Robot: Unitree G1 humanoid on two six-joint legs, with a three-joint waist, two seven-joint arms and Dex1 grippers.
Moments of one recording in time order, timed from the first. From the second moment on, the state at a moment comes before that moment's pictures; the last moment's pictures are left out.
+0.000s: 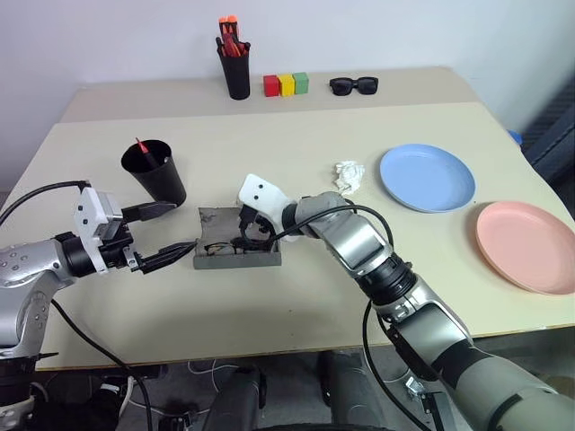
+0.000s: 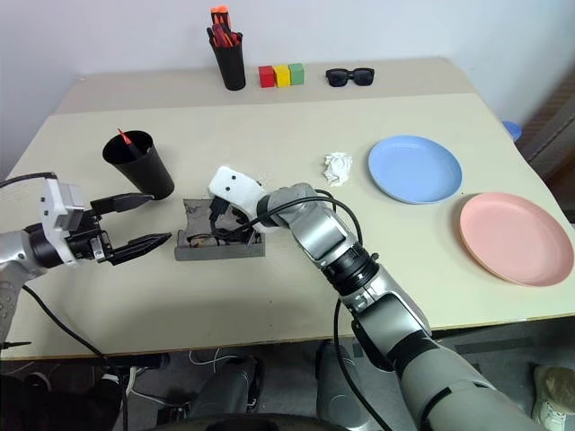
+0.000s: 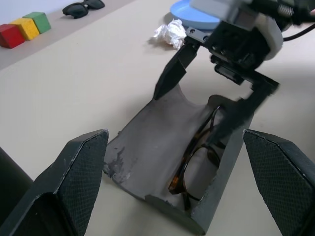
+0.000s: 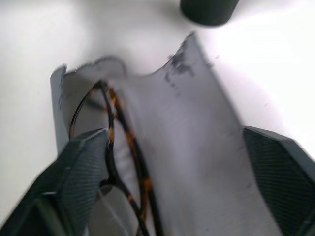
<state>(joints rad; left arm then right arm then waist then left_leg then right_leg) -0.10 0.84 0.32 -0.14 -0.57 0.28 -1.11 -0.87 -0.11 0.44 0.14 -0.02 0.74 0.75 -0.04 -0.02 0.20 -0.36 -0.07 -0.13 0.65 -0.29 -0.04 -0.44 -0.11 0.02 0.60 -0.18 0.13</state>
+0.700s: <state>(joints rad) -0.30 0.75 0.19 -0.06 -0.52 0.27 -1.07 -0.66 -0.34 -0.03 -0.14 0.49 0.77 0.89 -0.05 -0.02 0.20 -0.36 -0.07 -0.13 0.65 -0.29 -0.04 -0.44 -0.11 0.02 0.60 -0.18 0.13</state>
